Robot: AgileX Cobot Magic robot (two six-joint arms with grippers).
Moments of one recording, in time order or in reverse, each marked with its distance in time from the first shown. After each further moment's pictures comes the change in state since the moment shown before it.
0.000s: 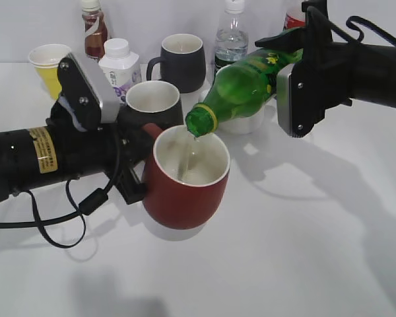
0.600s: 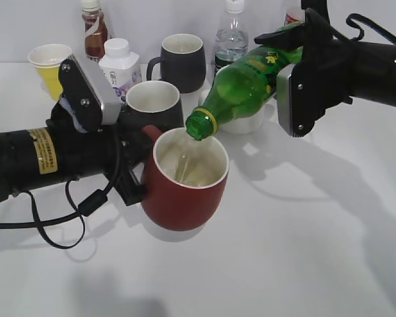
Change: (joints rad) left arm 0.000 0.000 0.000 0.007 0.018 0.001; right arm 0.000 -0.001 0.000 0.021 -0.018 -0.064
